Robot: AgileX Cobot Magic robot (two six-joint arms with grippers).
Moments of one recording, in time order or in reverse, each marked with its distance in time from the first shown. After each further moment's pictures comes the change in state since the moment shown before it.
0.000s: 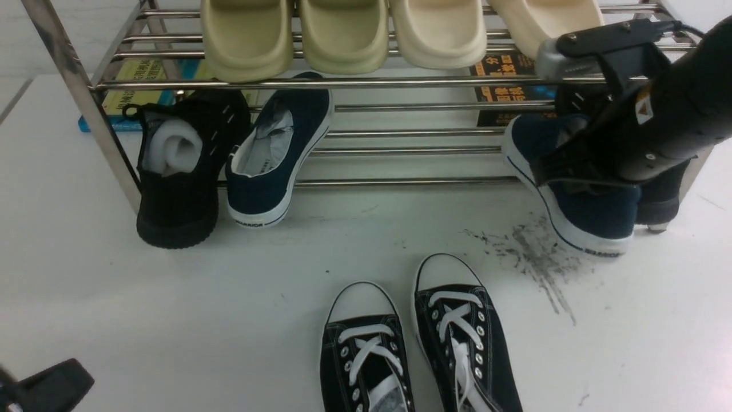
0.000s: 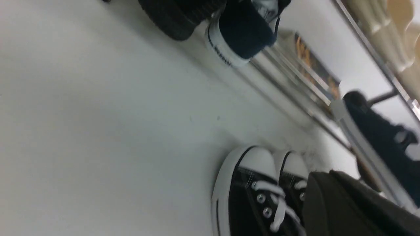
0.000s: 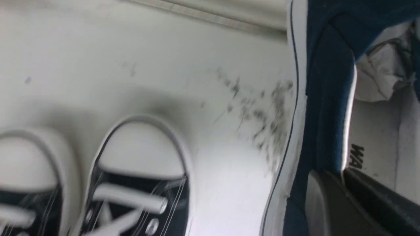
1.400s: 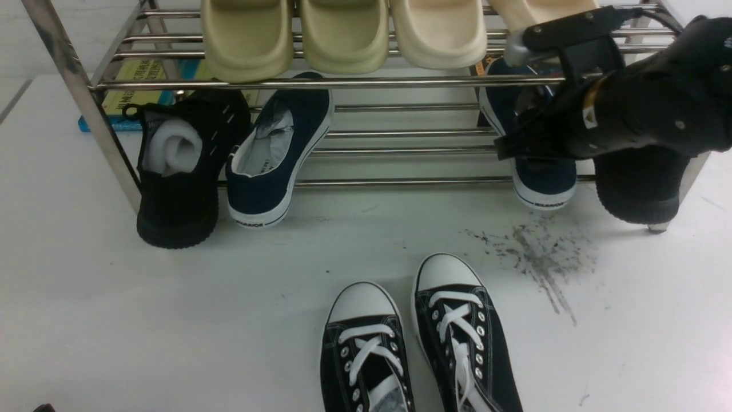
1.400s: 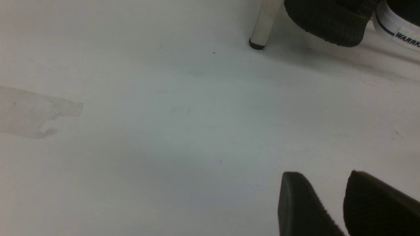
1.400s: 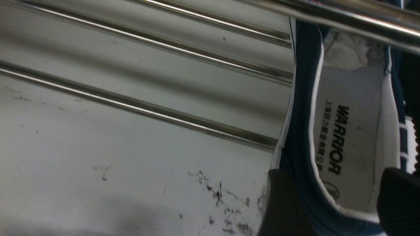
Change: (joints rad) right arm -0.003 0.178 0.000 -0.327 -0.376 0.270; left arm 0.000 -0.247 0.457 0.490 -0.352 0.089
